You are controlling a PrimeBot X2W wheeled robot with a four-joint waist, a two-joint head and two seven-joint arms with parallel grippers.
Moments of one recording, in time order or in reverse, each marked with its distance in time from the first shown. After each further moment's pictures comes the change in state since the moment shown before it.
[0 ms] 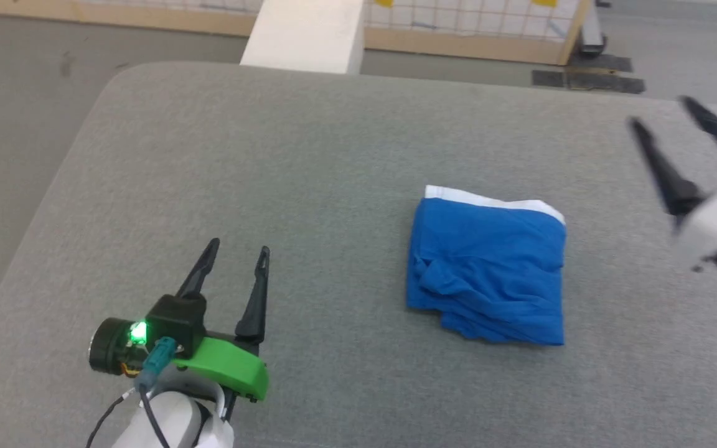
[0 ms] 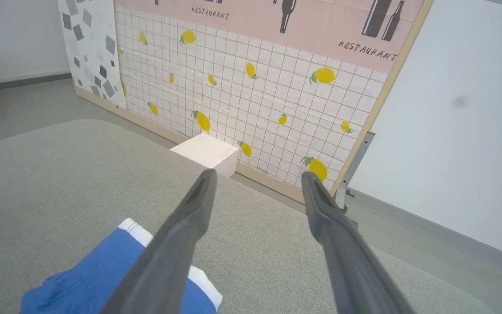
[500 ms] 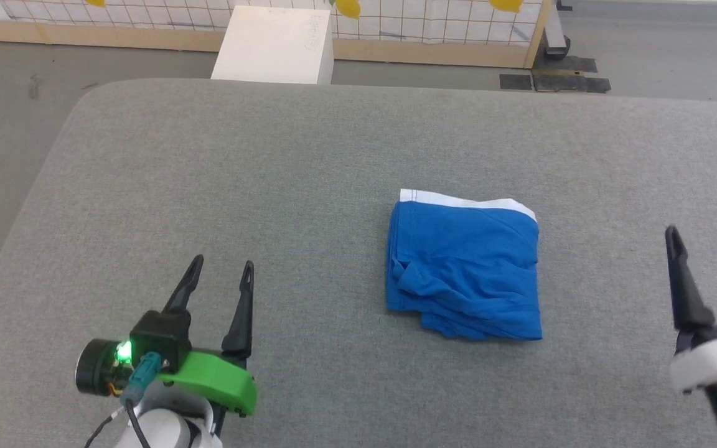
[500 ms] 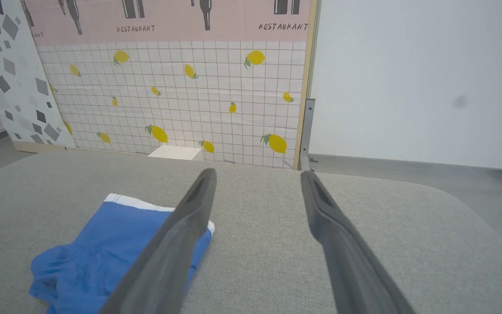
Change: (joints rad) left arm 0.056 0.021 0.023 -0.035 -0.022 0.030 0.011; right arm 0.454 0.294 -0.354 -0.225 -0.174 0.000 -0.128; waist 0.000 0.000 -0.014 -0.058
